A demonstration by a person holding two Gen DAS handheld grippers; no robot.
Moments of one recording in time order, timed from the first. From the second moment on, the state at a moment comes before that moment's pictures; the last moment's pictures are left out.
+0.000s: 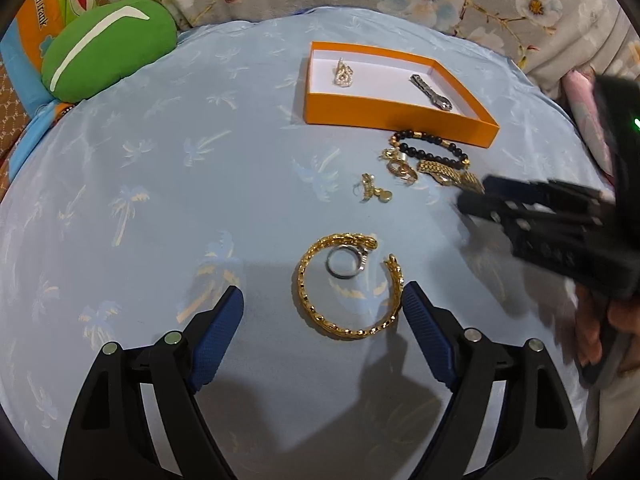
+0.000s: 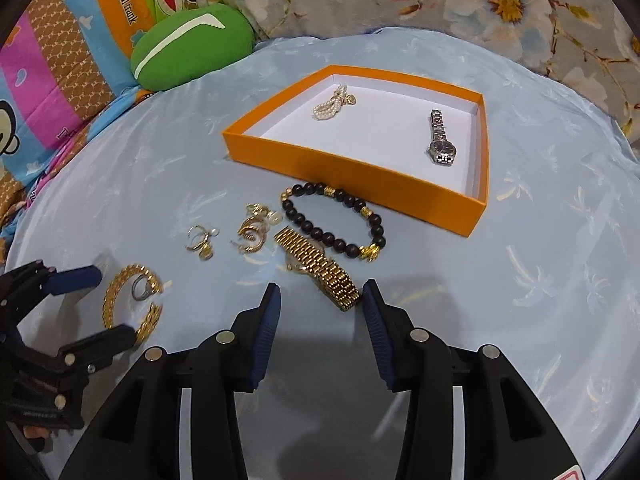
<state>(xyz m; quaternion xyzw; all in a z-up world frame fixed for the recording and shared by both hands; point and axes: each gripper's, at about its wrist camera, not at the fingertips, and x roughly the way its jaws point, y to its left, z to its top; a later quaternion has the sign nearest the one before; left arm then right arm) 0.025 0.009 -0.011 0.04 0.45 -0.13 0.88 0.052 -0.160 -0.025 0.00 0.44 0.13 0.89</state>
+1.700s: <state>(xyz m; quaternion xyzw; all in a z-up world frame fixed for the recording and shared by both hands) 0.018 0.019 0.020 0.01 0.39 -0.20 0.90 0.024 -0.170 0.004 0.10 0.39 0.07 0.91</state>
